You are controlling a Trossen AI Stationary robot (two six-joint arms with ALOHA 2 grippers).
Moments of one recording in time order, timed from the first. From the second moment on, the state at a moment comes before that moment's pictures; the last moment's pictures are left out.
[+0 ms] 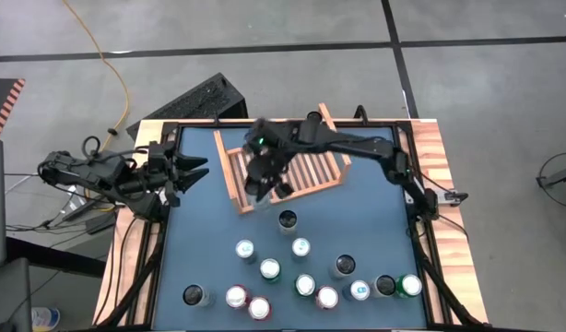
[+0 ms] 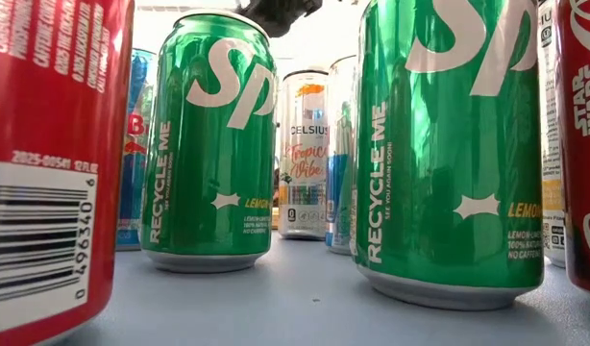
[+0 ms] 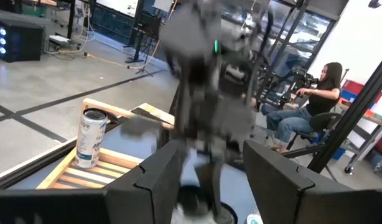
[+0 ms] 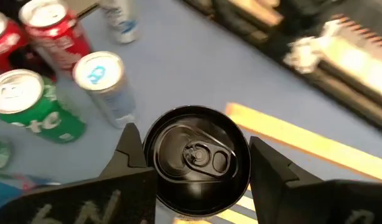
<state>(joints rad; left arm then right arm) -0.29 0.56 0.81 -0.16 -0.58 -0.32 -0.16 2.18 2.35 -0.99 -0.46 -0.68</state>
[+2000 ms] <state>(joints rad) -0.29 0.56 0.81 -0.17 -0.77 -0.24 -0.56 1.41 1.23 -0.42 -0.26 -0.58</state>
